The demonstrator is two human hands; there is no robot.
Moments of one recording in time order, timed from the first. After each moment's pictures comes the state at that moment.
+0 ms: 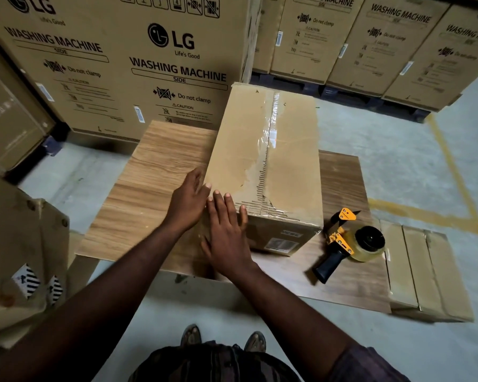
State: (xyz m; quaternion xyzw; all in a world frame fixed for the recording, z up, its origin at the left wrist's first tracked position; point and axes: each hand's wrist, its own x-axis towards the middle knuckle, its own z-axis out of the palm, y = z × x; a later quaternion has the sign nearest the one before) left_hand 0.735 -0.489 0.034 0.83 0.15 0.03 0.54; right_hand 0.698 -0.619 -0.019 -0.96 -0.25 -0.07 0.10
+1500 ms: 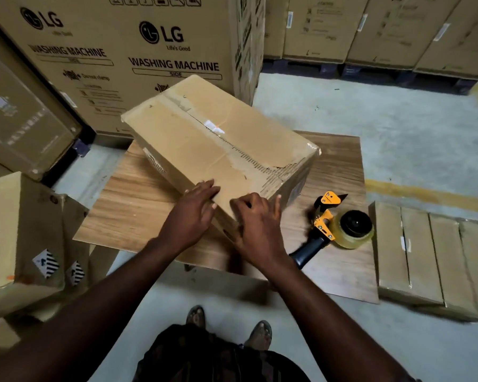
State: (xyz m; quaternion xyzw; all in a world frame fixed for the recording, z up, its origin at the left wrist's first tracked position) left_hand 0.697 -0.594 0.021 0.95 -0.03 0.05 0.30; right_hand 0.708 -0.785 0.023 -0.94 -0.22 -0.05 0.25
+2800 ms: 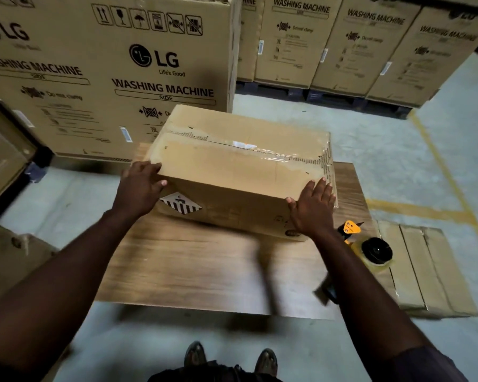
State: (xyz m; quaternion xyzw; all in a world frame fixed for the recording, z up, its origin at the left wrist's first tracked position) left_hand 0.832 -0.352 0.026 0.97 0.09 0.07 0.22; right_hand 0.848 -0.751 0.015 -0.99 0.05 0.05 0.10
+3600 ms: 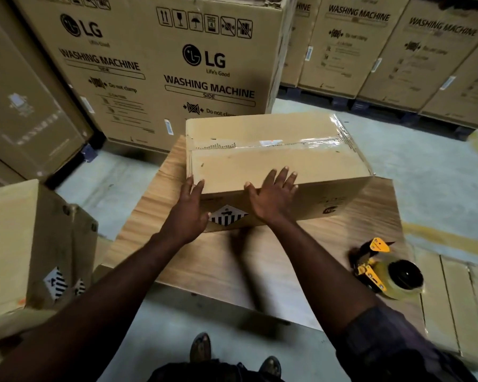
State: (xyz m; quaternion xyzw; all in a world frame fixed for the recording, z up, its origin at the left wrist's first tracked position) left_hand 0.749 -0.426 0.019 0.95 0.10 0.02 0.29; right_hand 0.860 -0.617 0.016 -0.98 -0.05 0.07 0.18
